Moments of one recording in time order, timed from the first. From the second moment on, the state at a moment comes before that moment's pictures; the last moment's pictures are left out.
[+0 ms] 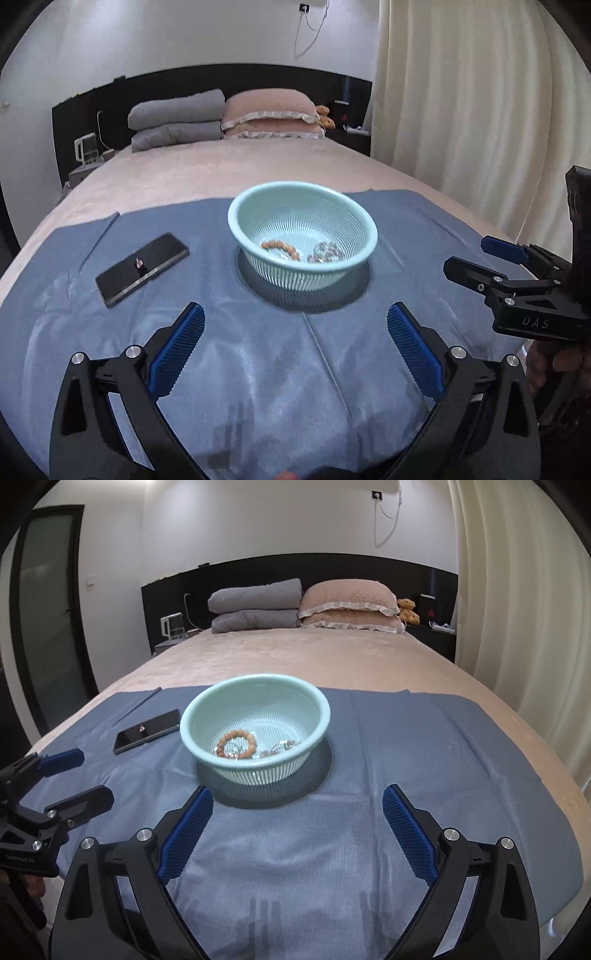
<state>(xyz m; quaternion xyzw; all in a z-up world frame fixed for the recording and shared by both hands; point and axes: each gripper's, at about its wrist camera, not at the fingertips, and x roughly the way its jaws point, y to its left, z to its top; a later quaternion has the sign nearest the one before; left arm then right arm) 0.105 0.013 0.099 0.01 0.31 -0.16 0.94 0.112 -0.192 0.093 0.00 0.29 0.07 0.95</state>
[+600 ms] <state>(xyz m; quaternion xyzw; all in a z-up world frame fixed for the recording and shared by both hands) 0.049 0.002 0.082 0.07 0.28 -0.10 0.95 0.035 -0.183 0.062 0.02 0.30 0.05 0.95</state>
